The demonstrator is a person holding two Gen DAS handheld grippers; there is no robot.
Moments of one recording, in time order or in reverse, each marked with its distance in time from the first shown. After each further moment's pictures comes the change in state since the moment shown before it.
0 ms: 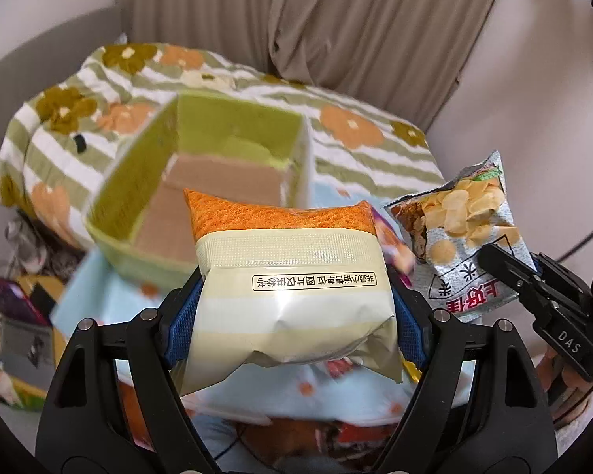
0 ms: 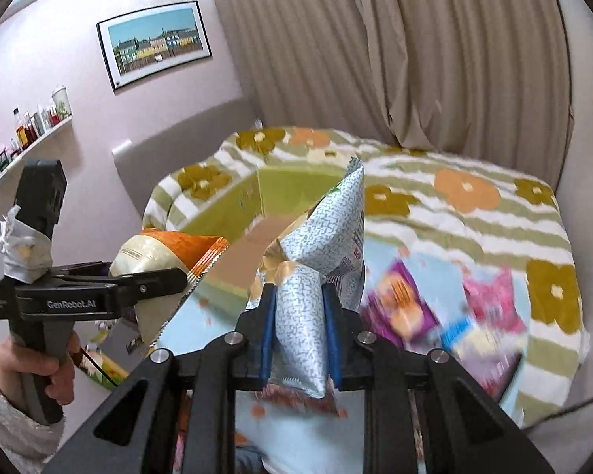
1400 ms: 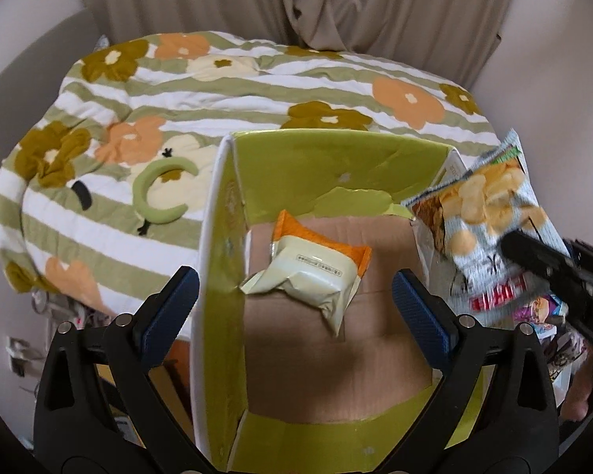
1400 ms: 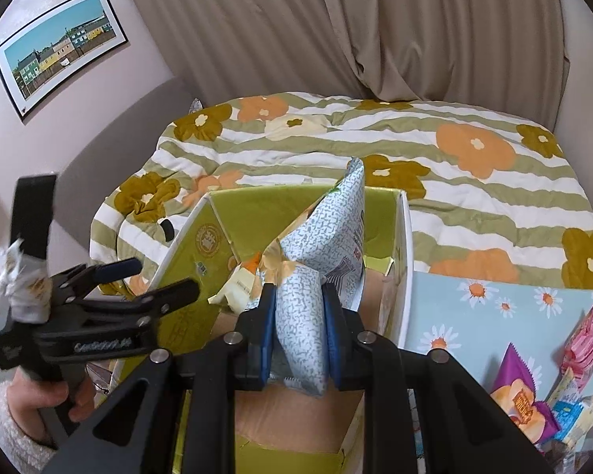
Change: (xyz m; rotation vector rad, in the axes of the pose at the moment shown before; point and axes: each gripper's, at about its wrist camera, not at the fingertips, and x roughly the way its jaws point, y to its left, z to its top) left arm 0.166 0.144 0.162 0.153 0.179 0.096; right arm 0.234 0.022 0.120 0.235 0.172 -0.133
